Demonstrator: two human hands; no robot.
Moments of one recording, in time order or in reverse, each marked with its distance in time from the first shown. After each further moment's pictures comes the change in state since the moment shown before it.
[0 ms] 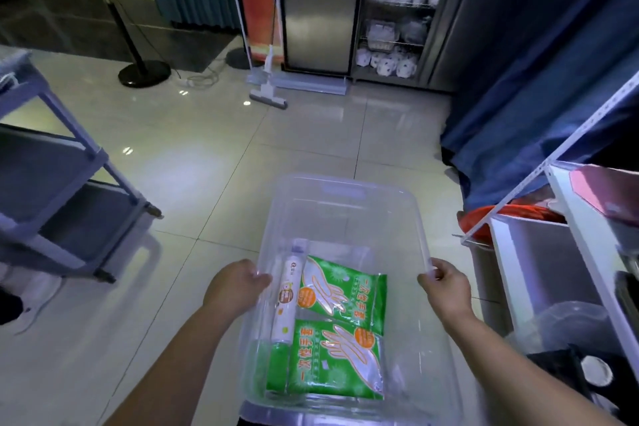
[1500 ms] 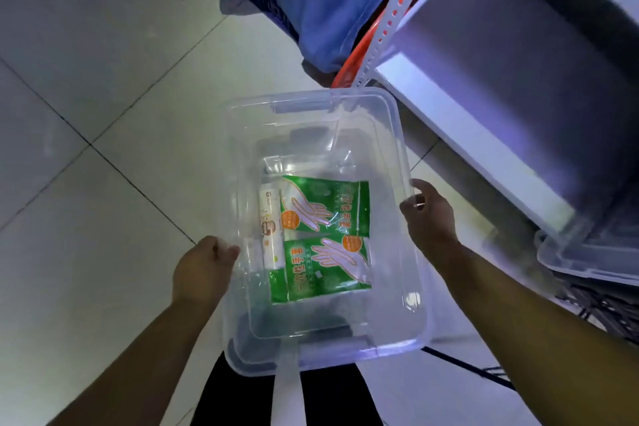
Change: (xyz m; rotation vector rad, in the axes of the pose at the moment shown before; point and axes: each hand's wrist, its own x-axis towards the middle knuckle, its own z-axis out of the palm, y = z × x) left_hand 0.623 0.338 0.489 0.592 -0.488 0.422; right_hand 0.547 0.317 0.055 0.037 0.475 0.787
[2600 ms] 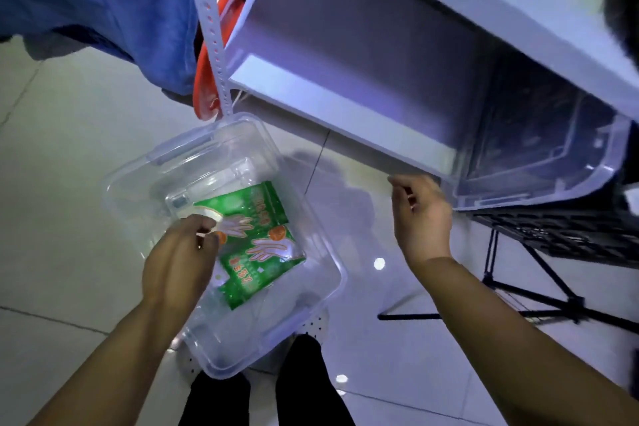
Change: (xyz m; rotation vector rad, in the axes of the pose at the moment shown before) left_hand 0.025 0.141 0.055 0.153 -0.090 0.600; right_hand -0.027 0.053 -0.088 0.027 0.525 -0.072
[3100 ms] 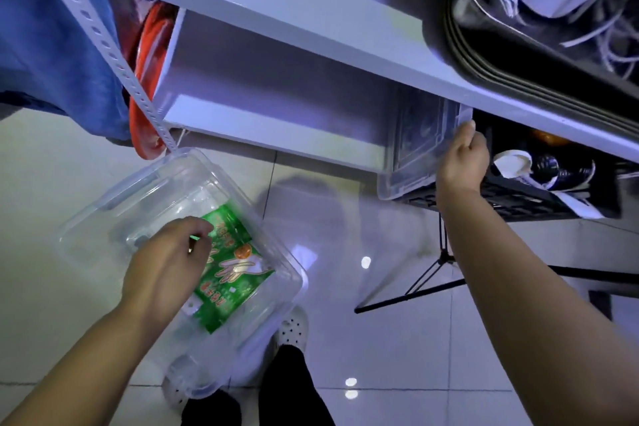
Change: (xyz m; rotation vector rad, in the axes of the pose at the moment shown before) left_hand -0.025 0.099 -0.033 0.043 -0.136 0.279; right_hand 0.071 0.020 -0.147 0.170 0.475 0.506
